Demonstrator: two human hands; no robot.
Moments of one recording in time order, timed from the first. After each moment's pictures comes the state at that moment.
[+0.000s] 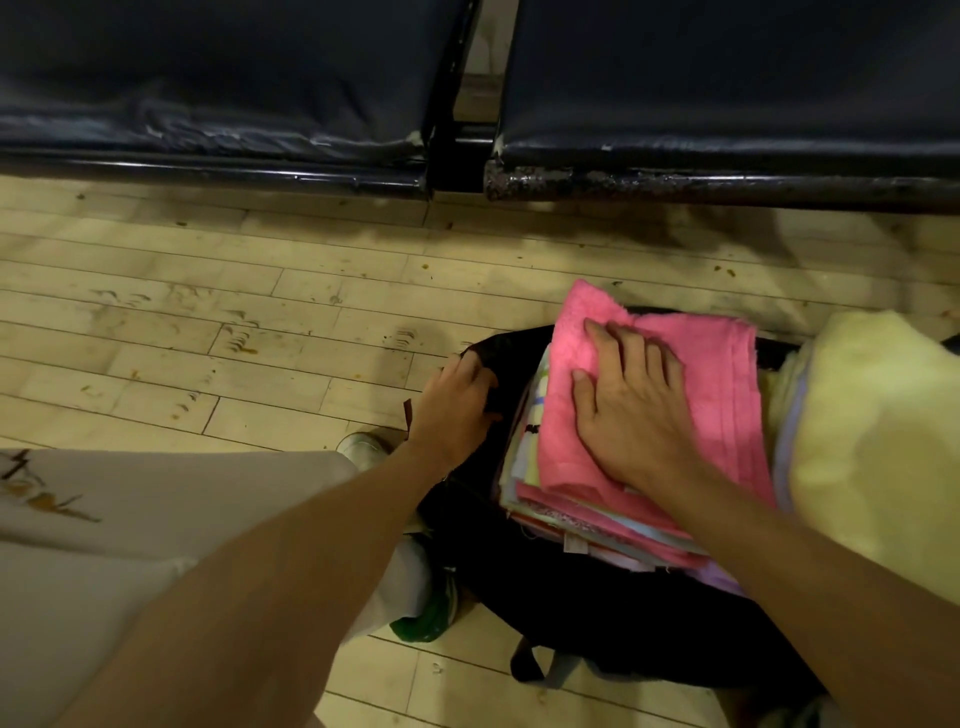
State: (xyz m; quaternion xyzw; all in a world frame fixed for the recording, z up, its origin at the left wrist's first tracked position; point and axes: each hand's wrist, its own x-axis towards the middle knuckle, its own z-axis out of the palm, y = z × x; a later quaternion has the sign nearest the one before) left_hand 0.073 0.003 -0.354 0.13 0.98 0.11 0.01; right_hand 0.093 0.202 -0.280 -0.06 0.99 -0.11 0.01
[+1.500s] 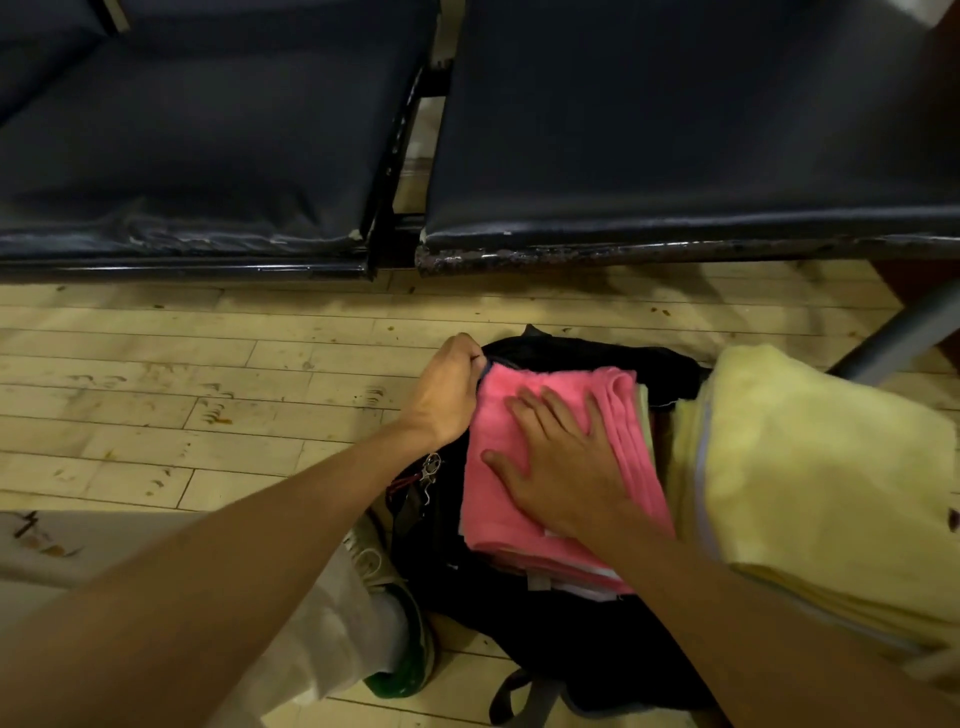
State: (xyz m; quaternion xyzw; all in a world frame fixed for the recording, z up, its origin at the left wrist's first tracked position) left_hand 0.039 0.054 -0.250 0.09 0.94 0.33 0.04; right_hand 0.110 0.202 -0.277 -0.12 0.98 -0.12 0.08
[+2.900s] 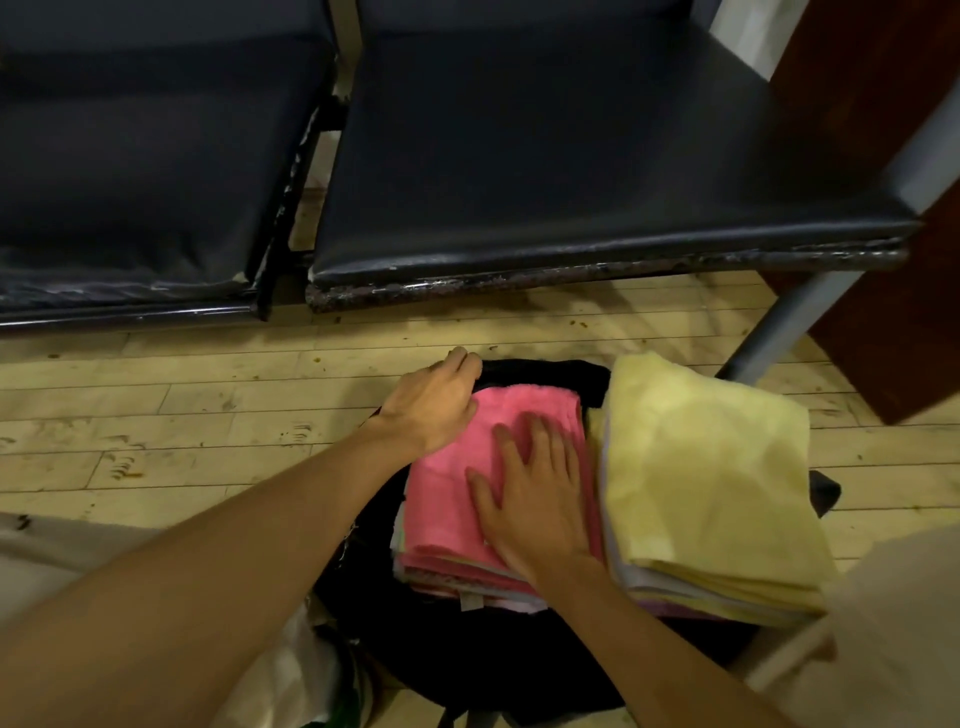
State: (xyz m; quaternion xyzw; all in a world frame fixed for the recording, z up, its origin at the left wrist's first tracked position) left_hand 0.027 0.121 -0.233 0.28 0.96 0.06 0.03; right_hand 0.143 0.236 -0.277 0.03 0.99 -0.17 -0.01
